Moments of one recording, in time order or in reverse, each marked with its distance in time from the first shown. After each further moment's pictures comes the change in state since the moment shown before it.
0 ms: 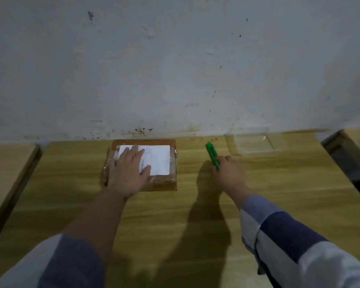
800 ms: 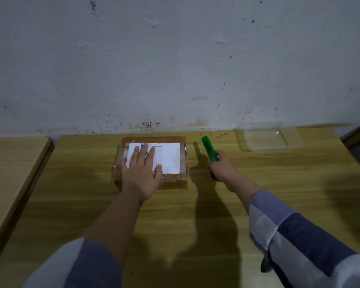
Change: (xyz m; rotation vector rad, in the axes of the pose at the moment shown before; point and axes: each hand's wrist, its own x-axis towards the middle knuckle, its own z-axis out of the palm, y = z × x) left_hand -0.009 0.016 0.025 0.099 0.046 -0.043; right_hand -0.002 -0.035 -0.008 0.884 -0.319 0.246
